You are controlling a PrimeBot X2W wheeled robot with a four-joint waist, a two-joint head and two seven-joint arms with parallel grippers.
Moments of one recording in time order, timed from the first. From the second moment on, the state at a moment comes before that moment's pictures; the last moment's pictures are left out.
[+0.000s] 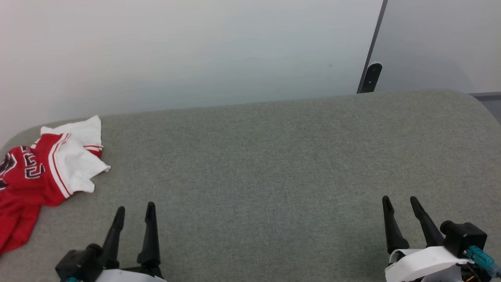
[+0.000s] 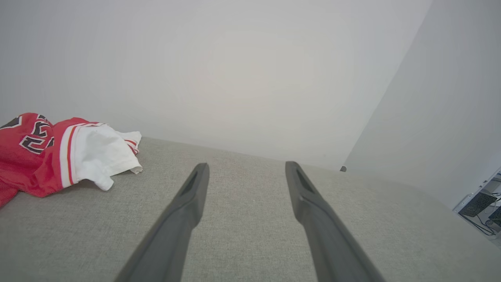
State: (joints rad) left arm 0.07 0.06 0.05 0.00 -0.34 -0.09 -0.19; right arm -0.07 -0.05 0.01 0.25 0.28 0.13 -0.19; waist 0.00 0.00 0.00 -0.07
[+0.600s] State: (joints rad) left arm 0.08 0.07 0.05 -0.01 -0.18 -0.10 -0.22; right arm -0.07 -0.05 0.03 0.24 0.10 0.13 -0.22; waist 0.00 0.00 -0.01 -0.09
